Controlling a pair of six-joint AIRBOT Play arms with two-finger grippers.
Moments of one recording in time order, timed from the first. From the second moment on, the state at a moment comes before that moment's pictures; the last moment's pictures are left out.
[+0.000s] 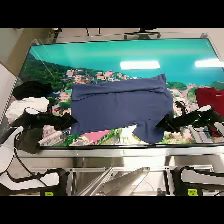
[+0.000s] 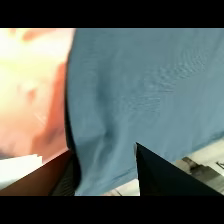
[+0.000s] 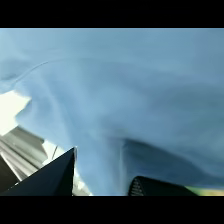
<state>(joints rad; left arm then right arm) 0.26 -1.47 0.74 0.87 -1.09 -1.17 -0.33 -1.43 0.70 -0.77 1.28 1.09</state>
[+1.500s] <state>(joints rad) 0.17 -1.84 1.58 0.82 -1.29 -1.19 -0.26 -1.72 1.52 -0.76 1.17 1.11</state>
